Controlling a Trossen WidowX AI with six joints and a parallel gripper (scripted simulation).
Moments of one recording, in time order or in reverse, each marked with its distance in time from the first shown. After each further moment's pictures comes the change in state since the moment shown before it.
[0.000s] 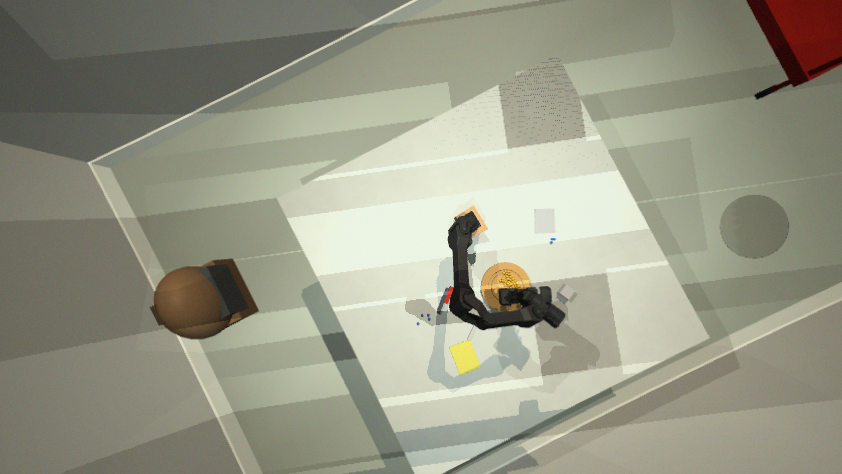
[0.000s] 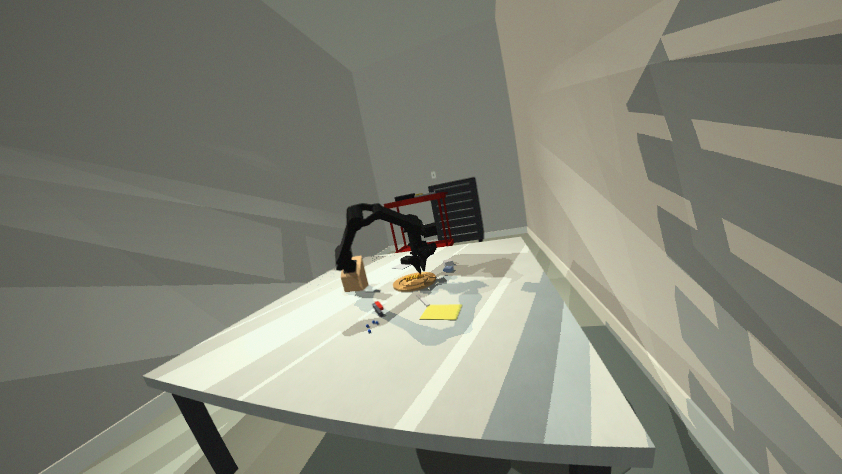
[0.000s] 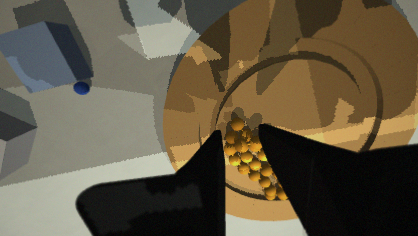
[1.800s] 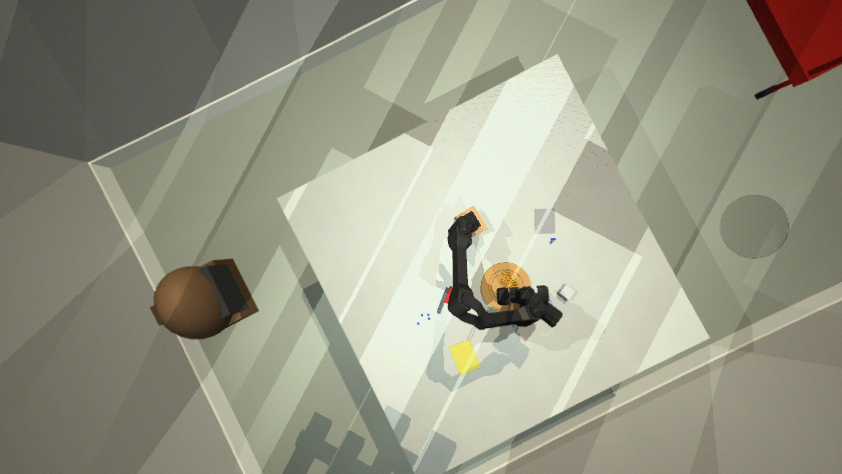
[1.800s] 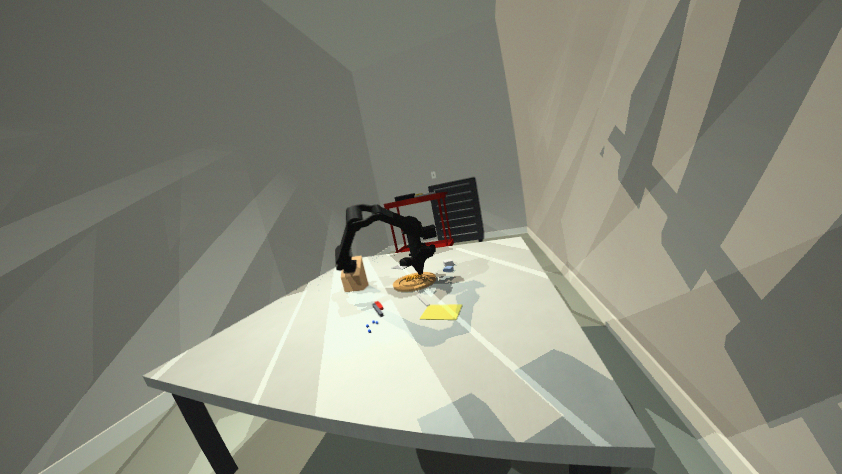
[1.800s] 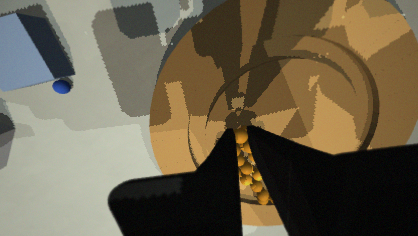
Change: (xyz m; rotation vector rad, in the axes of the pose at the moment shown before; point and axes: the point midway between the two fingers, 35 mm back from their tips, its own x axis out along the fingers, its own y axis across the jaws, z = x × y) arm 0.006 -0.007 -0.002 -0.011 0.002 -0.012
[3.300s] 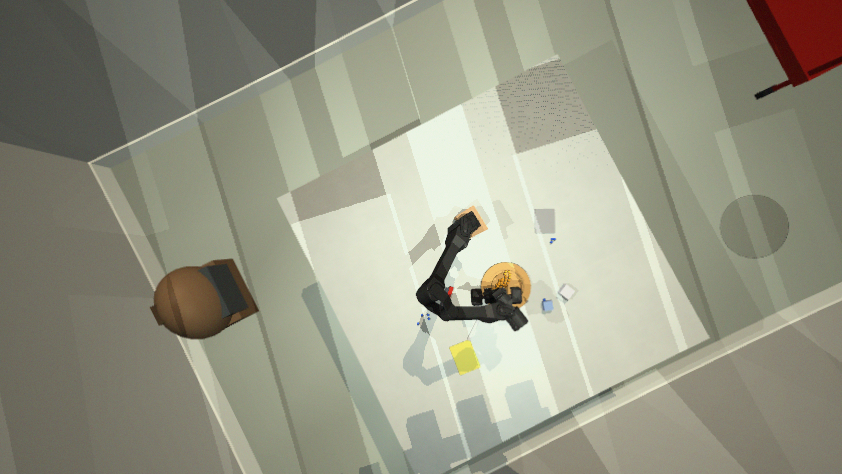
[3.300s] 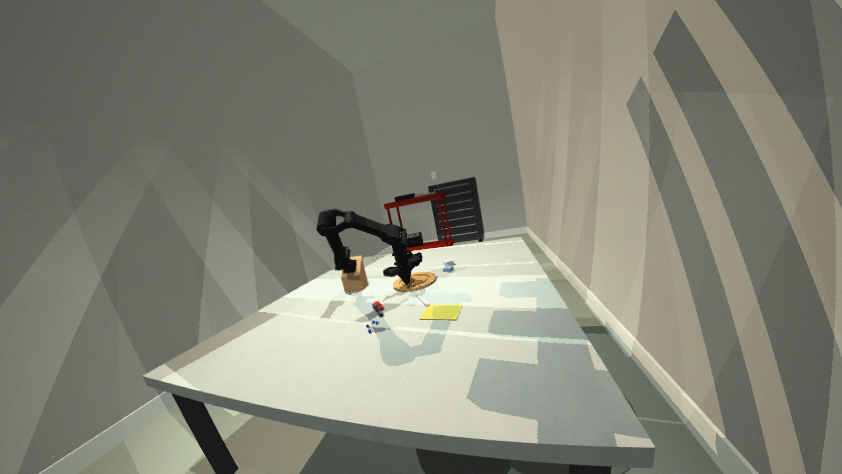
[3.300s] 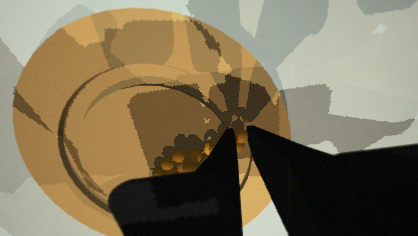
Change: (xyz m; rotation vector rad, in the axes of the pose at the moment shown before) arm 0.010 -0.096 -0.001 0.005 -0.012 0.000
